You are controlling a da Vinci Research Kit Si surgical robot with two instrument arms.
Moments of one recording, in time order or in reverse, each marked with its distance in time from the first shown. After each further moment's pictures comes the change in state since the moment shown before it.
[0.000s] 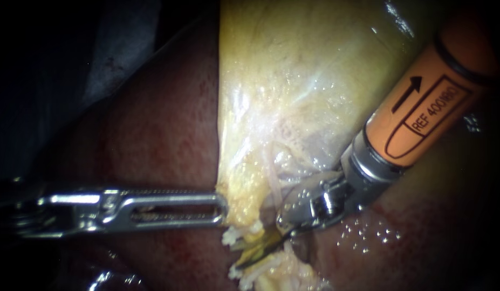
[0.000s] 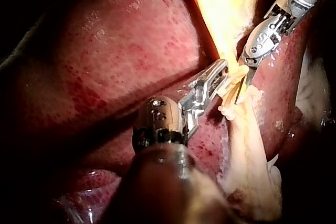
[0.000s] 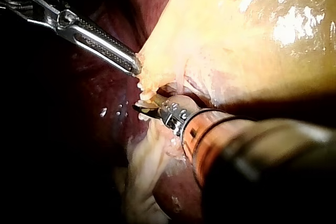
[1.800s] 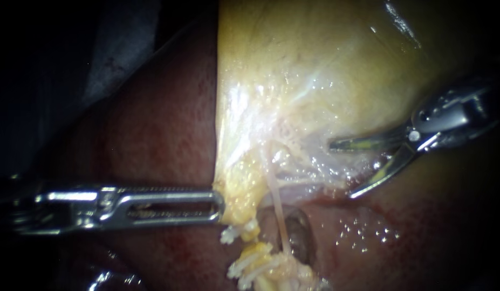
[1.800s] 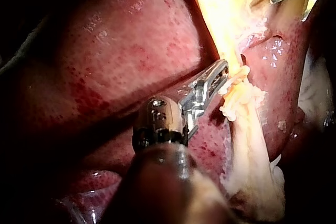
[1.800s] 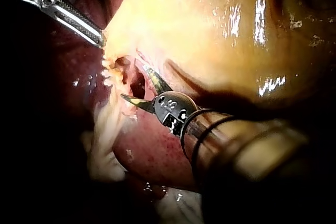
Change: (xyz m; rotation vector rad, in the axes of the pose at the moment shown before) right arm 0.001 -0.002 -0.022 -0.264 0.164 -0.061; left arm 0.000 0.001 0.000 0.003 0.003 0.001
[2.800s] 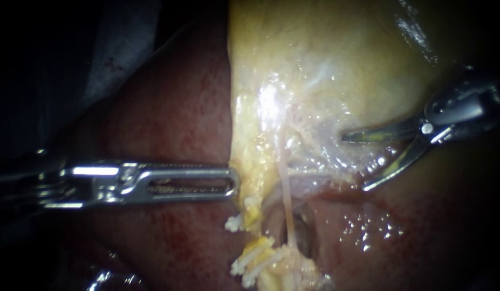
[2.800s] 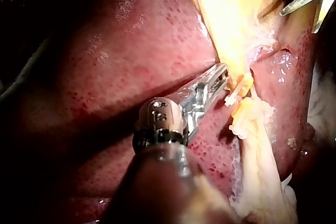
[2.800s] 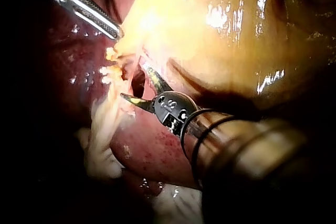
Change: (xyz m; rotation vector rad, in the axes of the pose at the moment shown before) right arm 0.000 0.000 -0.001 -0.002 -0.002 0.000; left arm -0.004 0.002 0.004 0.006 -0.064 0.039
